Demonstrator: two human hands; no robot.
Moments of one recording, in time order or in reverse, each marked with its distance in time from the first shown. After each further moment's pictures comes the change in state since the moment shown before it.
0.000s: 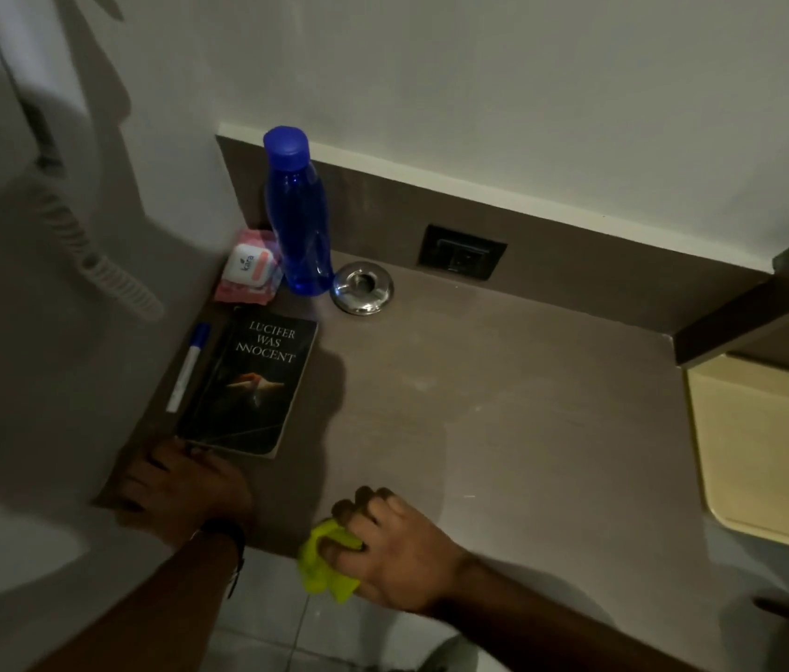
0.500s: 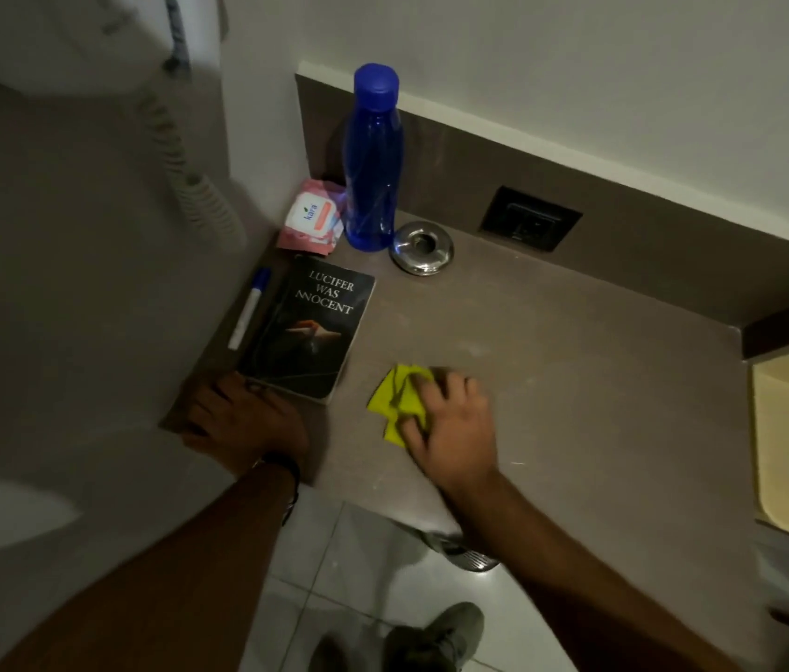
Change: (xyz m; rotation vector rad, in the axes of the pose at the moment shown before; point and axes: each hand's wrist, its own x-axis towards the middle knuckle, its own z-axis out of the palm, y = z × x) left_hand 0.004 -0.004 0.003 0.047 0.007 0.050; right_hand 0.052 0.038 -0.010 0.014 0.179 0.776
